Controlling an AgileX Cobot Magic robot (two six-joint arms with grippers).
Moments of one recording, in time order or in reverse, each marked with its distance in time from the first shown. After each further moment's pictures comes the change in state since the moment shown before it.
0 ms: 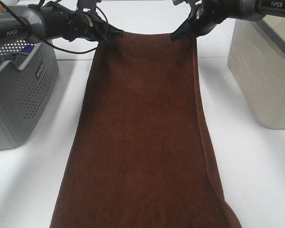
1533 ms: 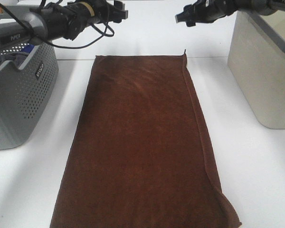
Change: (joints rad) left arm 0.001 0.046 -0.101 0.003 -0.256 -0.001; right arm -0.047 -0.009 -0.056 0.133 -0.073 0.034
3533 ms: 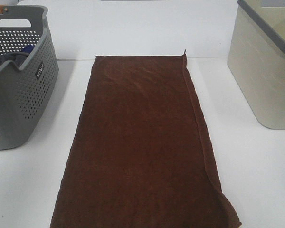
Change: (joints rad) left arm -0.050 -1.513 1.144 -0.059 1.331 0.126; right arm 0.047 -1.432 1.083 0.369 0.965 -0.165
